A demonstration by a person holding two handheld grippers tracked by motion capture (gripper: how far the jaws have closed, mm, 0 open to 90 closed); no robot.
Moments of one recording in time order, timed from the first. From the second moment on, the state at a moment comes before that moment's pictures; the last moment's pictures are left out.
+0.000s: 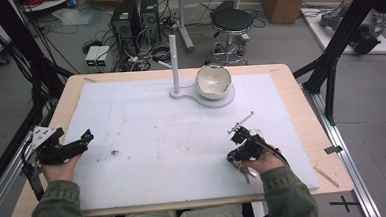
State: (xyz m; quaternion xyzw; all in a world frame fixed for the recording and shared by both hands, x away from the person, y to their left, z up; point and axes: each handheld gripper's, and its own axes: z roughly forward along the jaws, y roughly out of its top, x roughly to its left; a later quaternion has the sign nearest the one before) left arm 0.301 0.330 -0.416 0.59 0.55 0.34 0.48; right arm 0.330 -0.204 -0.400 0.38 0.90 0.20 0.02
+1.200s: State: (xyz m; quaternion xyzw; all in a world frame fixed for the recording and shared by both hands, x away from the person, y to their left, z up) left arm 0.301 0.329 -0.416 0.59 0.55 0.34 0.48; right arm 0.321 -0.224 -0.357 0.38 0.85 0.37 0.03
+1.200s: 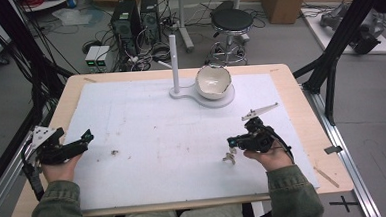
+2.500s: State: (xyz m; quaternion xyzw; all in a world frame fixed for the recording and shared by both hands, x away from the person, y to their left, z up) left arm 0.299 0.329 -0.416 0.59 0.54 0.35 0.48; right arm 0.354 -0.218 -0.297 0.38 0.80 0.46 0.03
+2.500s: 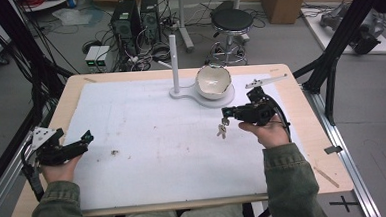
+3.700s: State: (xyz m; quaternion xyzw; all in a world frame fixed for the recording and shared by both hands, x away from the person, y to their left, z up) left arm 0.300 0.329 -0.417 0.59 0.54 0.35 0.48; right arm 0.409 -0.191 -0.256 0.38 0.80 0.47 0.03
